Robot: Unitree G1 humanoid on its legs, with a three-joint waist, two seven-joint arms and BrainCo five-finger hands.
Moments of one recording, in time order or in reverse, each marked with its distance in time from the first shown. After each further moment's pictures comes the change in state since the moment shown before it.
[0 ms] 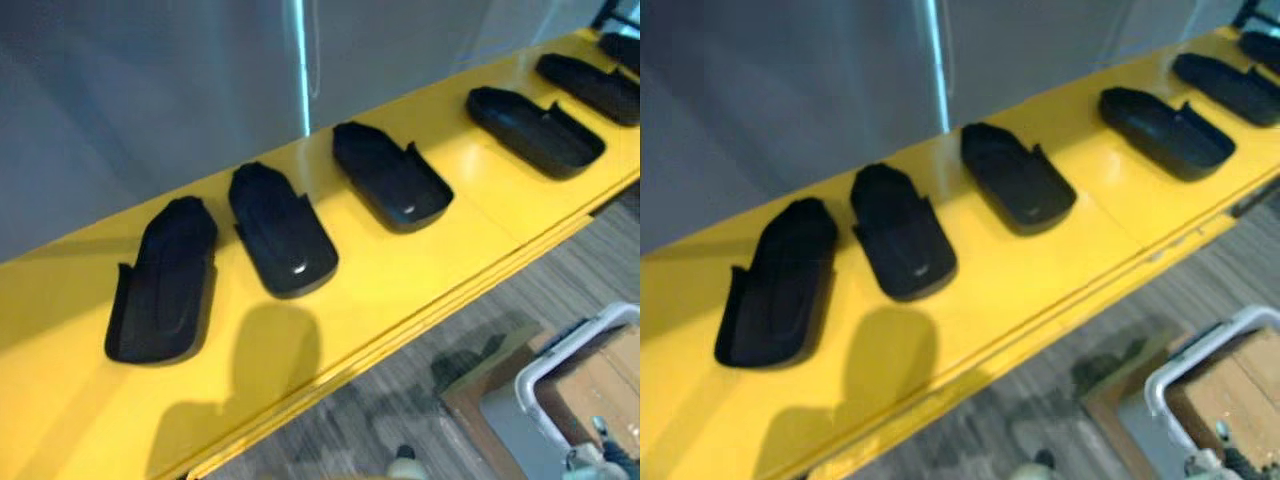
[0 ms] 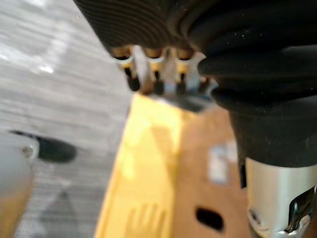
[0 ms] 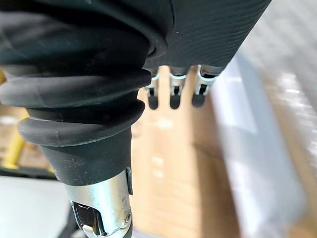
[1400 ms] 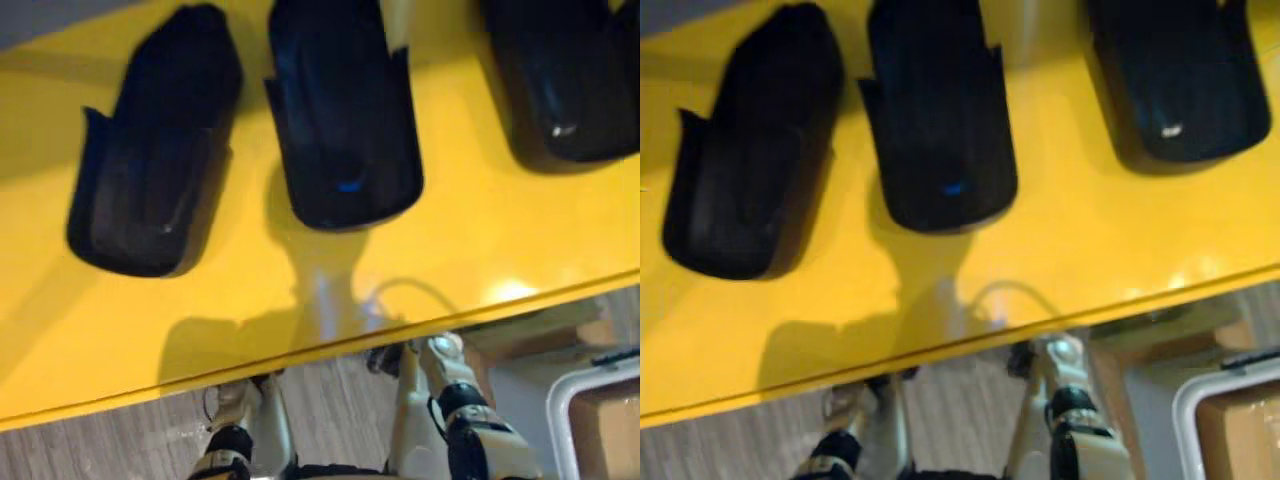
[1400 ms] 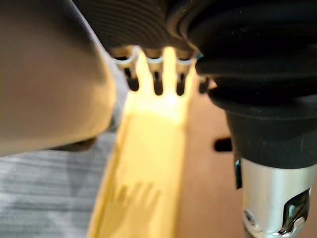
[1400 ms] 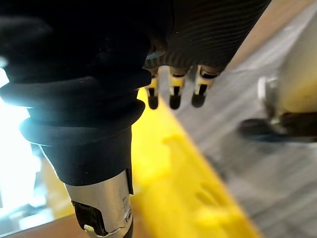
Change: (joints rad) left arm -0.282 -0.096 -0.388 -0.221 -0.022 -0.100 0.150; right arm -0.339 0.208 0.784 0.107 -0.059 -0.019 0.021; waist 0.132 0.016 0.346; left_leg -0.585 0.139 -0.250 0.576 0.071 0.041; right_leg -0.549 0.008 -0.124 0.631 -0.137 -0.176
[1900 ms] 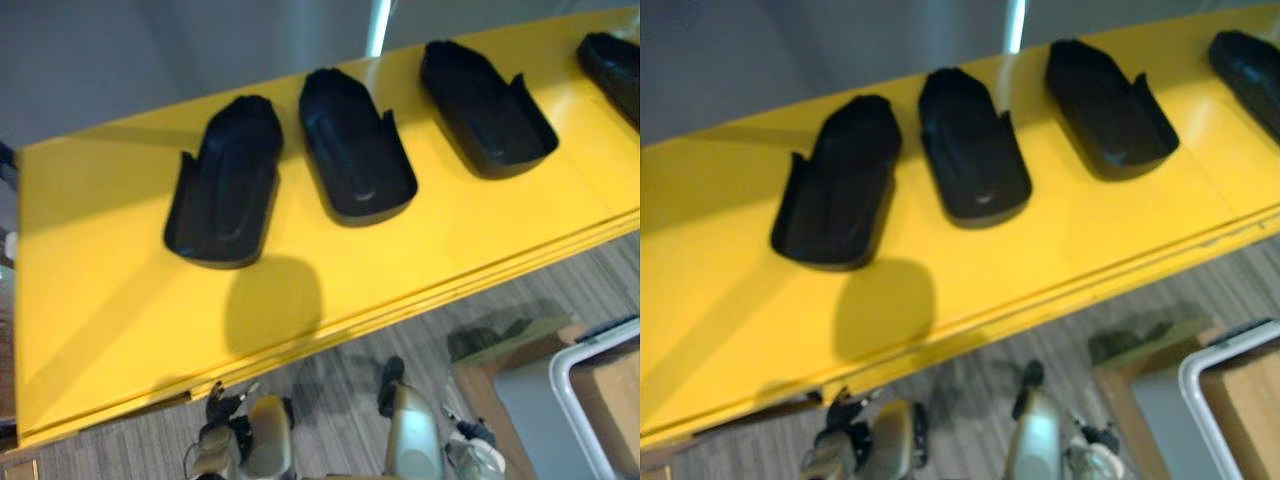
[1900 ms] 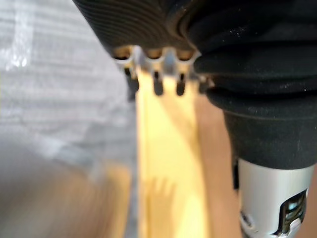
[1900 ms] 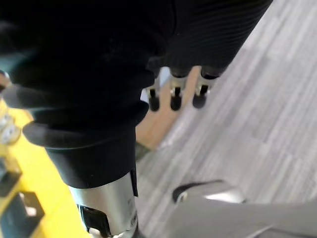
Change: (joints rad) left arm 0.149 0.105 0.063 0.155 0.047 0.033 -0.033; right arm 0.372 0.024 -0.278 0.077 -0.020 0.032 0.048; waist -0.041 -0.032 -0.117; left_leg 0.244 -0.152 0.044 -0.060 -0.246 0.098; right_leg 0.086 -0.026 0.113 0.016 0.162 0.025
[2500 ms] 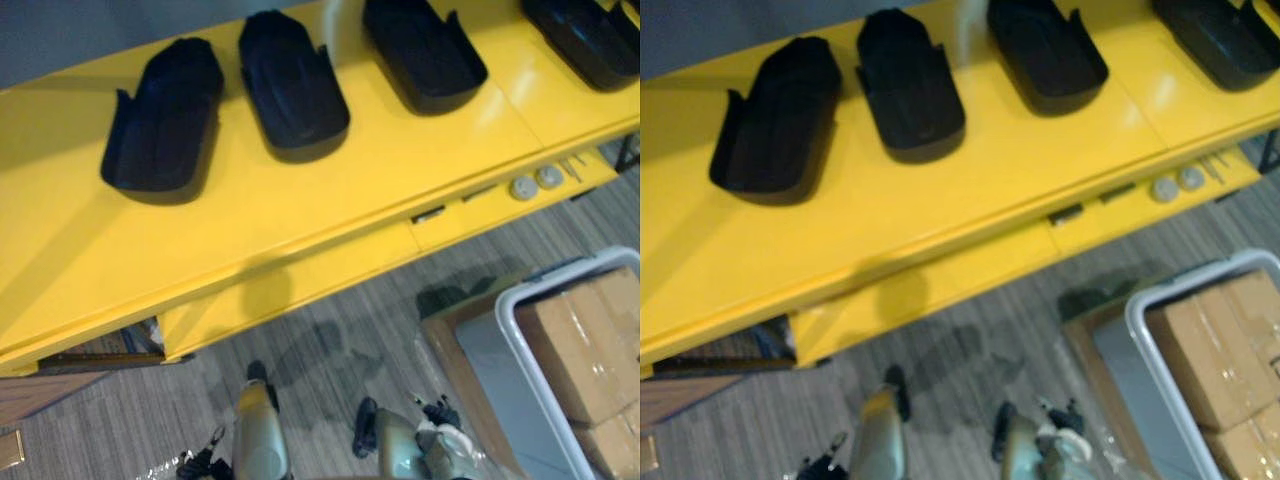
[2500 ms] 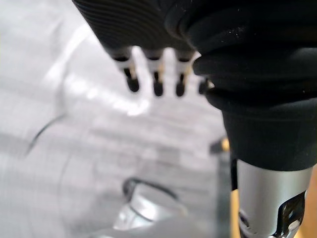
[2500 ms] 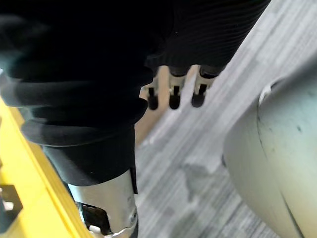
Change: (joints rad) left arm 0.074 -0.026 0.059 -0.009 0.032 0.031 0.083; right arm -0.037 0.088 0.202 -0.057 -0.010 -0.017 -0.002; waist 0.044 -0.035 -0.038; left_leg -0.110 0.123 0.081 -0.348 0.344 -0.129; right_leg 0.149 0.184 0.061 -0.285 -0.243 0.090
